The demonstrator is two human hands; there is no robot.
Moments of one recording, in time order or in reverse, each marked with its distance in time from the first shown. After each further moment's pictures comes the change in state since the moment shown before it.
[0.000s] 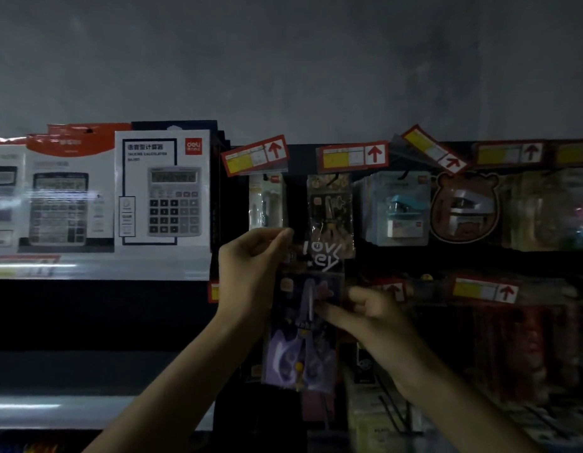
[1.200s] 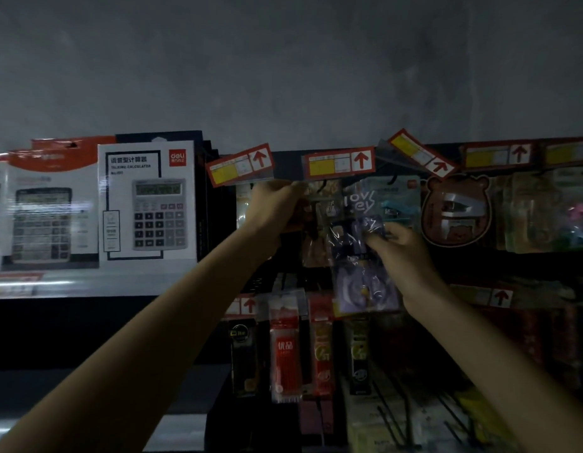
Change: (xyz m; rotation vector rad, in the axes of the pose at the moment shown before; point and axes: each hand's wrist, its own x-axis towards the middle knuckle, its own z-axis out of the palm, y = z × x) left_hand 0.083 0.041 0.056 0.130 -0.169 -0.085; right_hand 0.089 -0.021 -0.071 -0.095 0.434 -0.176
